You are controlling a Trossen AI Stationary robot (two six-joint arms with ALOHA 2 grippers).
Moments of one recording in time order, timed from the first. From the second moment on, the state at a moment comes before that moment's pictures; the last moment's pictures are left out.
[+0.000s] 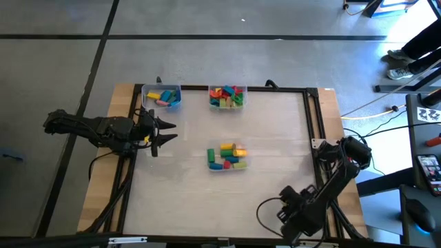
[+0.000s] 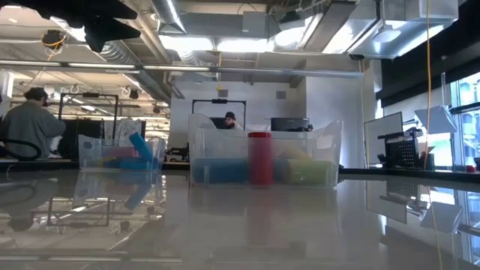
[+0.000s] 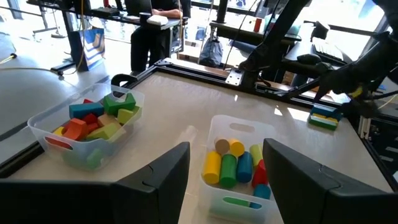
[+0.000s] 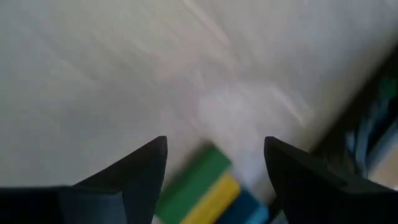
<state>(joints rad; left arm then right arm) -0.19 0.49 0.51 -0.23 -0.44 -0.23 0.93 1.88 1.40 -1.36 0.04 1.77</state>
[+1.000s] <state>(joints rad) -0.19 0.49 0.51 -0.24 -0.44 -0.23 0.94 1.88 1.20 -1.07 -0.29 1.80</state>
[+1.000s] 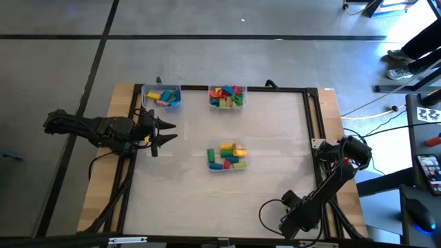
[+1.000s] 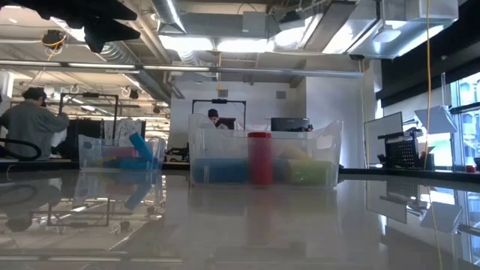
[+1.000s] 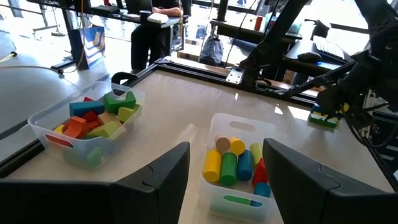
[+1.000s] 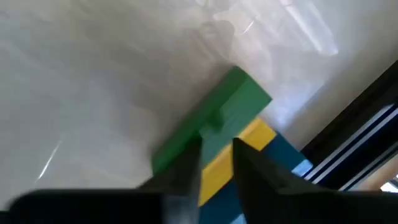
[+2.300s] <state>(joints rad) -0.19 0.49 0.51 -0.25 -0.44 -0.25 0.93 1.88 1.28 -1.17 0.45 1.40</state>
